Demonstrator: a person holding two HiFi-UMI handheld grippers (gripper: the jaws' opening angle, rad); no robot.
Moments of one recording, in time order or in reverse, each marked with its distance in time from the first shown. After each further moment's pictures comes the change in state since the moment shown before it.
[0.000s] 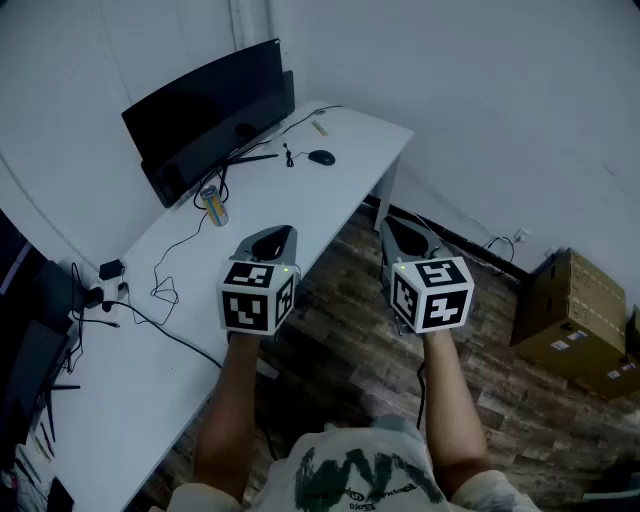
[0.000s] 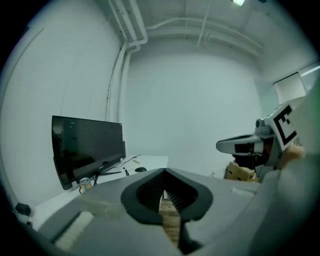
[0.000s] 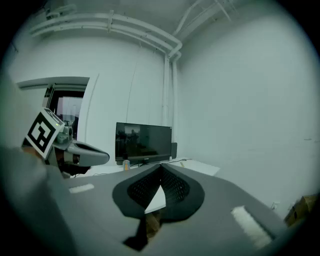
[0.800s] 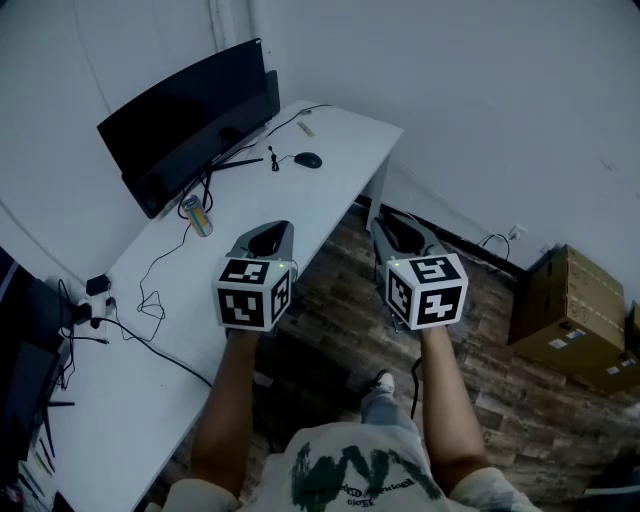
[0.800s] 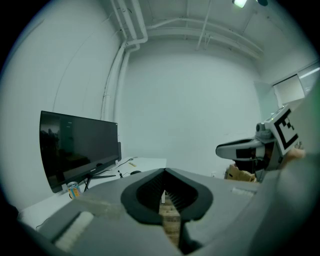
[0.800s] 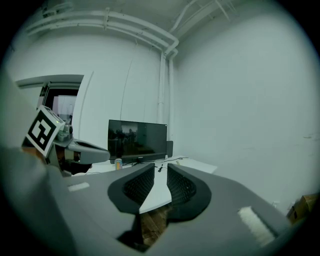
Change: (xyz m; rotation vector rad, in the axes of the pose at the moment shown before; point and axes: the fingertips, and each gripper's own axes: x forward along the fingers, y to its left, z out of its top) left arm 0.053 0.002 0.008 -0.008 -0.024 -0.018; right arm 0.034 -0.036 -0.010 0.009 0.011 -0.014
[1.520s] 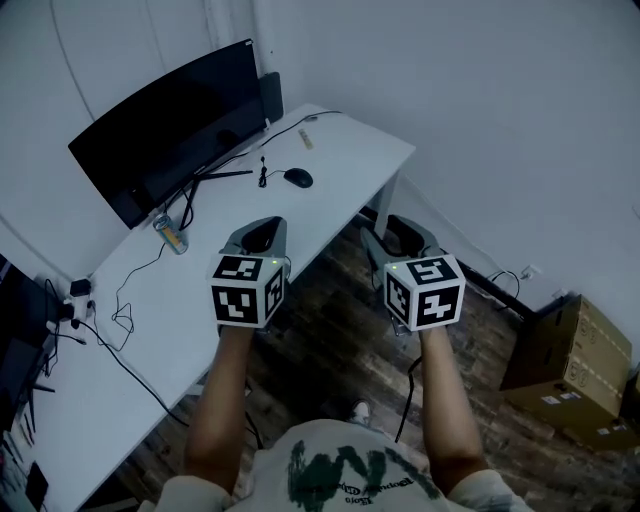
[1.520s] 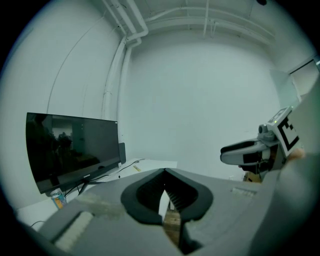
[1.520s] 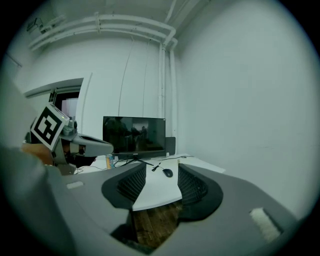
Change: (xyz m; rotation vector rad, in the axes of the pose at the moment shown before) left arm 0.155 -0.010 0.037 -0.019 0.025 0.153; right arm 0.105 -0.141 0.001 -0.016 0.048 0.174
